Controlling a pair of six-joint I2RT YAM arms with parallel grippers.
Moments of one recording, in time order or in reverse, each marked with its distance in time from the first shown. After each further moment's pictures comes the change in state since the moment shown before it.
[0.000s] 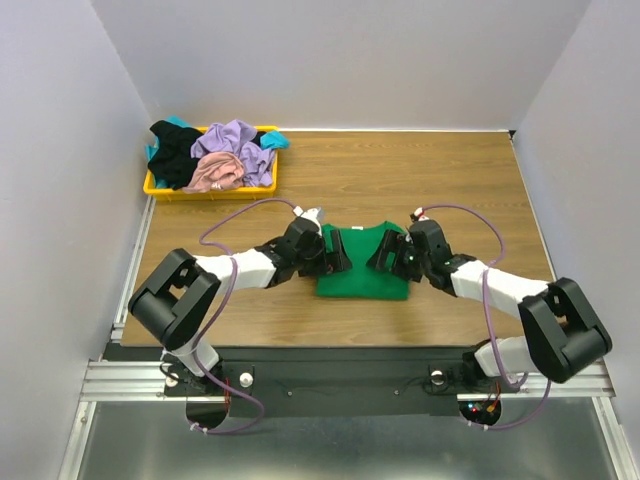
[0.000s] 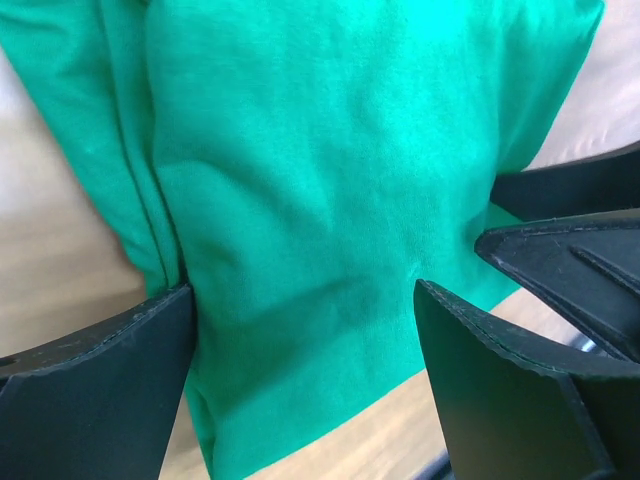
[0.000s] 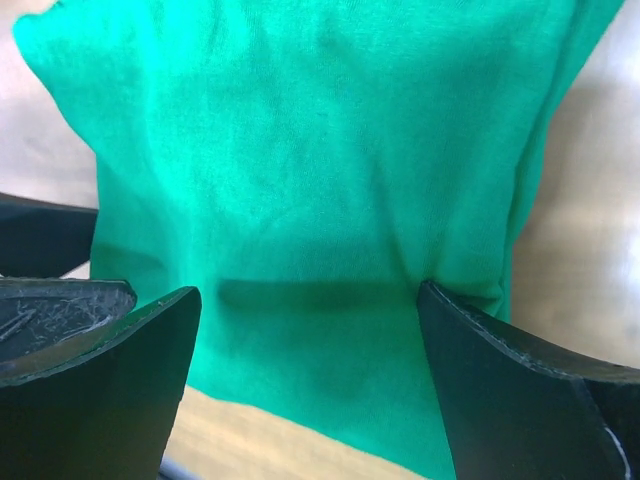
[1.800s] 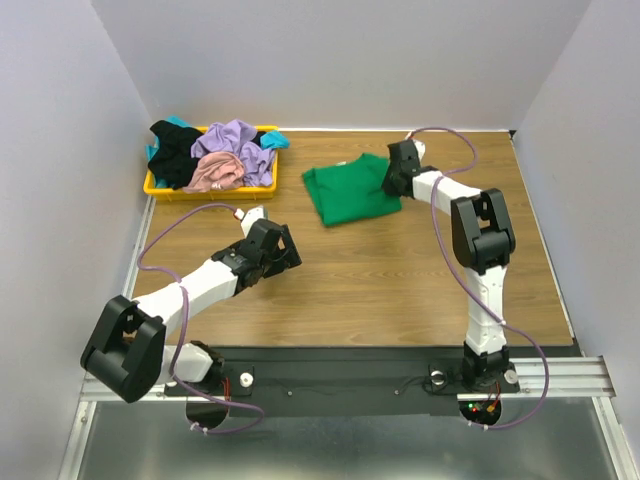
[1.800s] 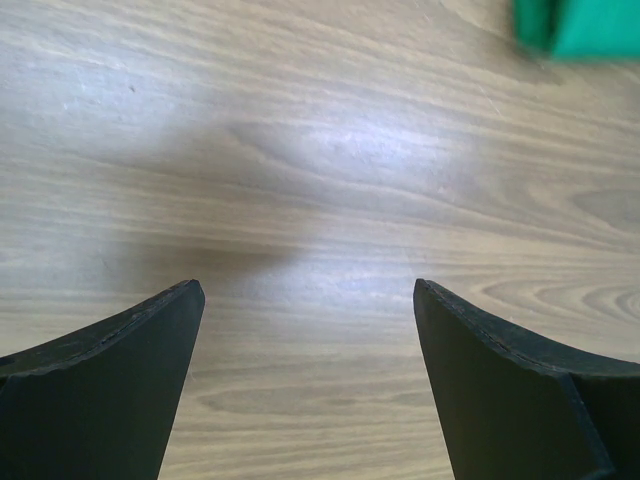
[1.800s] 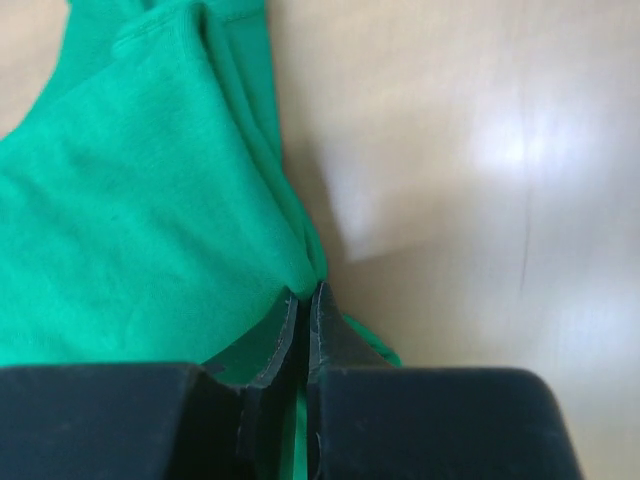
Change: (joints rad) left arm 0.132 -0.367 -0.103 -0.415 -0.355 -0.045; right arm -0.164 0.808 1.004 -0.249 0.369 -0.153
